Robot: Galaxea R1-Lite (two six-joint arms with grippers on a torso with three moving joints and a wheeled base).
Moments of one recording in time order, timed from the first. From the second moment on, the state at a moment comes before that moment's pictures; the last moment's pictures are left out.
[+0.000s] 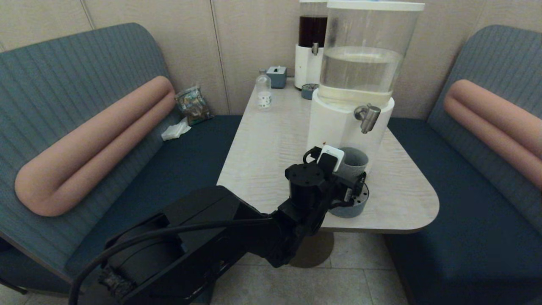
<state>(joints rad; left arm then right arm) -0.81 2.49 -1.53 -1.11 0.16 0.12 0.00 0.00 0.00 0.00 0.01 -0.06</state>
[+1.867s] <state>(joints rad) -0.80 2.34 -1.29 -1.23 0.22 0.17 0.00 0.00 0.00 0.00 0.01 -0.06</state>
